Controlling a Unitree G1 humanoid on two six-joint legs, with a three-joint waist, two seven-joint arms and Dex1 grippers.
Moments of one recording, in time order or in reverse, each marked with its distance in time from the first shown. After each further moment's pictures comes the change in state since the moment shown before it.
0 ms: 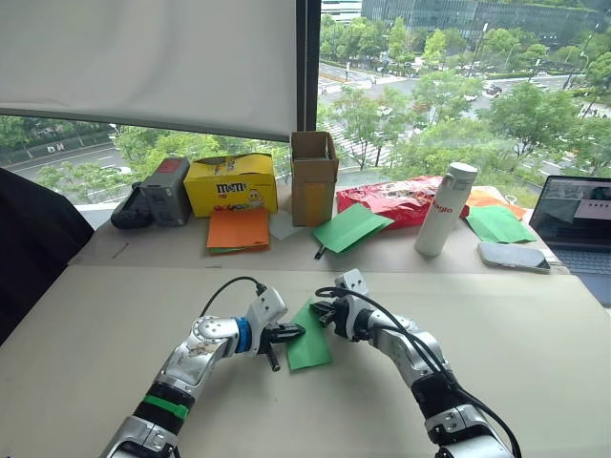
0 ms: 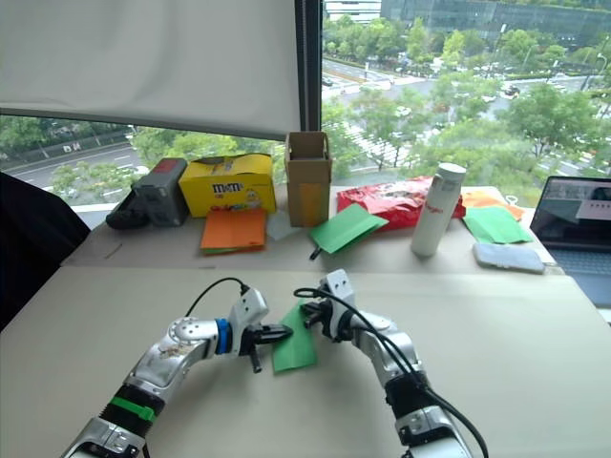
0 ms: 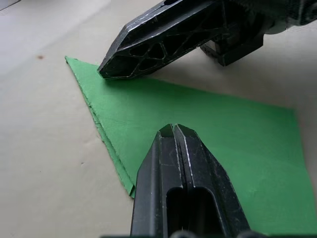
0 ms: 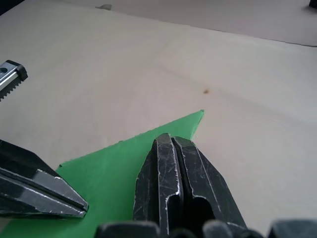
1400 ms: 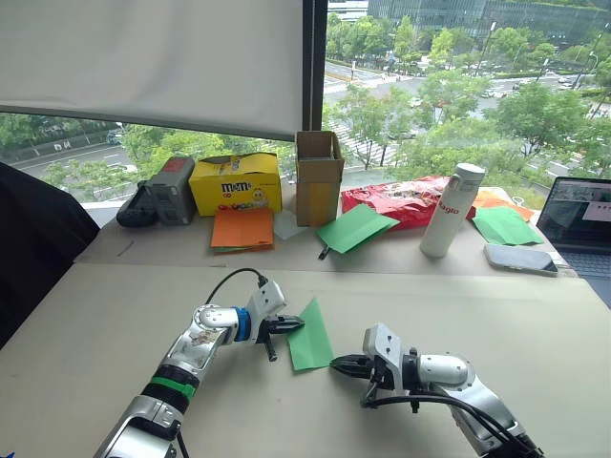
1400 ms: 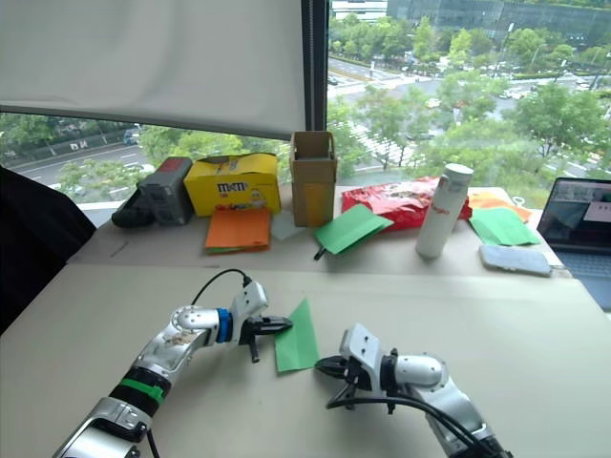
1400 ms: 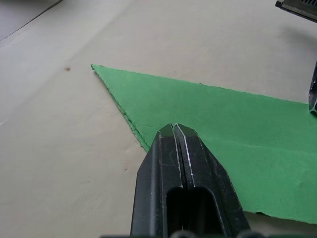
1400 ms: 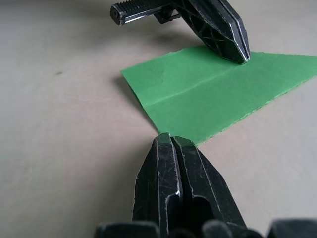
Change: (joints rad) left arm -0.100 -0.012 -0.001 0.196 0.040 -0.151 -0.080; right arm 0.438 -0.370 0.135 -0.491 -0.071 -0.282 0.401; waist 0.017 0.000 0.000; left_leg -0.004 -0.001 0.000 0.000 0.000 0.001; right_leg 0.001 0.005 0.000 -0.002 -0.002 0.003
